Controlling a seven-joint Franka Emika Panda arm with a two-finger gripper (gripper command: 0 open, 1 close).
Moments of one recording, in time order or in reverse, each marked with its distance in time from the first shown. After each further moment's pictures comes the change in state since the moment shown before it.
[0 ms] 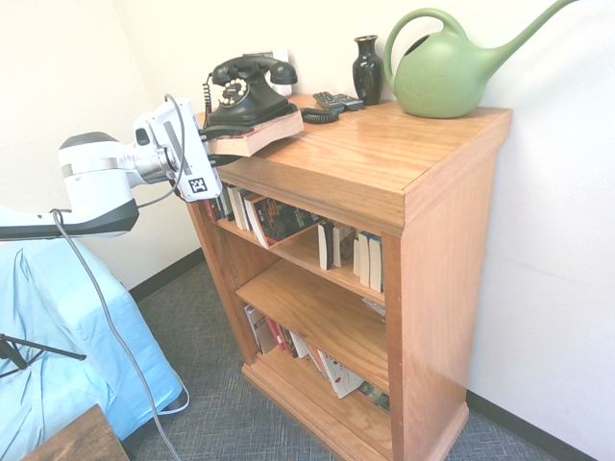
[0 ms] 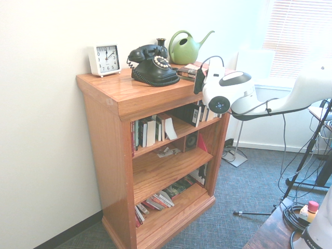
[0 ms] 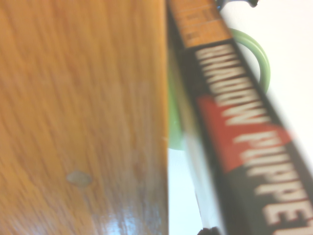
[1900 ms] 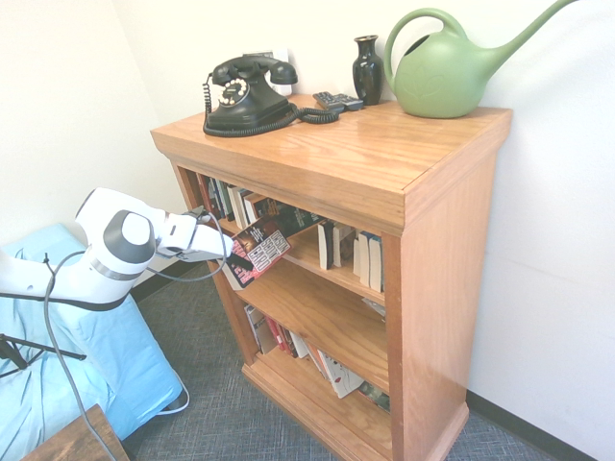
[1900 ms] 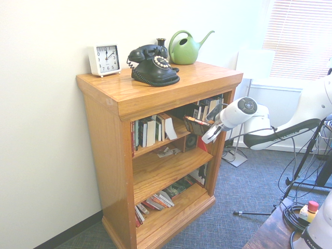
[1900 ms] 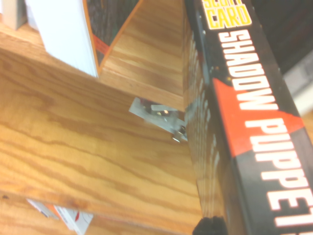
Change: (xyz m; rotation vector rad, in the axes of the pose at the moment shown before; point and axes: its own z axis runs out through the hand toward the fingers) arm -0.154 -0.067 -0.025 0.585 -0.740 0.697
